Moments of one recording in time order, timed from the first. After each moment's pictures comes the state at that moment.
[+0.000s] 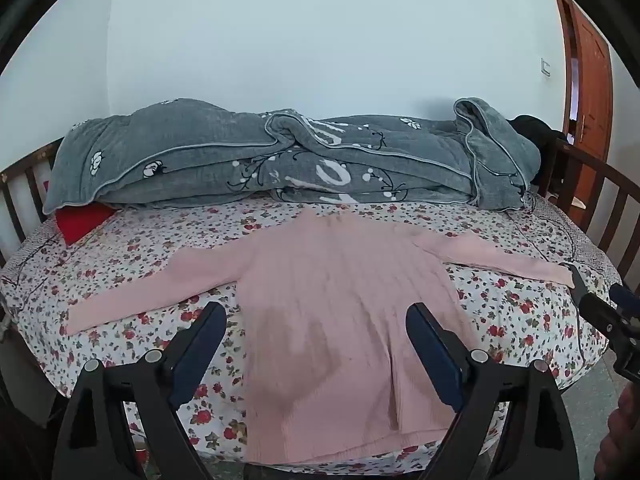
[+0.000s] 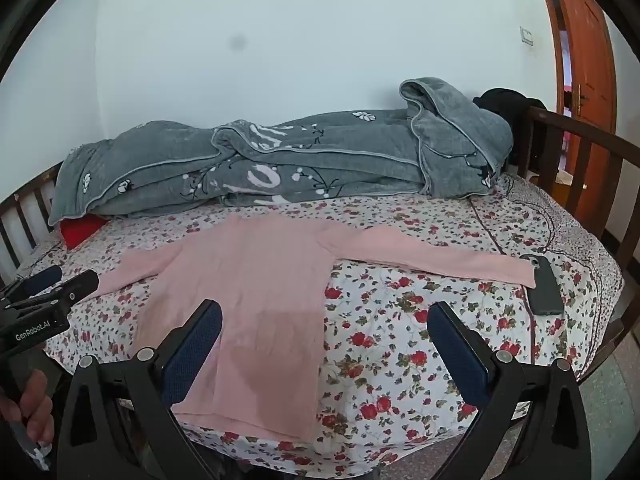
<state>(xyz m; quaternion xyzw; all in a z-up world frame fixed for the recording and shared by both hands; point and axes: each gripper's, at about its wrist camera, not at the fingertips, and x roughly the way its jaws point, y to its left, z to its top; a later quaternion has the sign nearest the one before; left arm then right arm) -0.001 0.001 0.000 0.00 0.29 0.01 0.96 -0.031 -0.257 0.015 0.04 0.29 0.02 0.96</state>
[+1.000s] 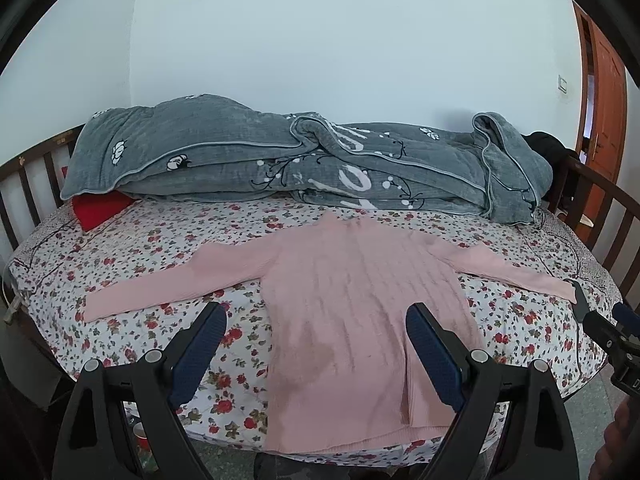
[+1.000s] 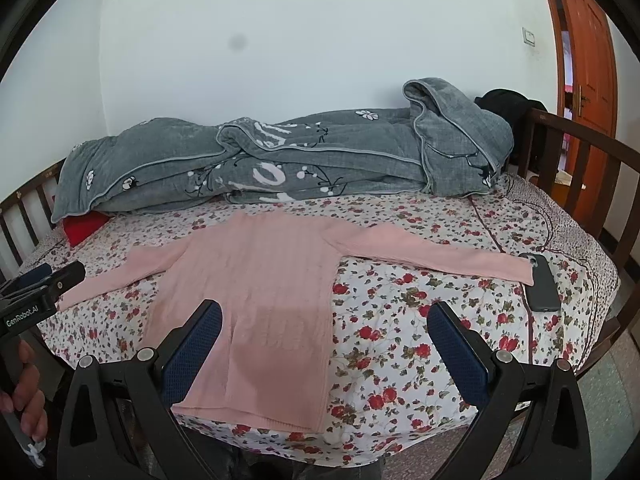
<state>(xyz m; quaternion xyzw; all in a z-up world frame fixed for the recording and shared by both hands) -0.016 0.028 0.017 -0.02 0.29 0.03 0.96 -0.041 -0.242 0.029 0.04 0.30 0.02 0.95</state>
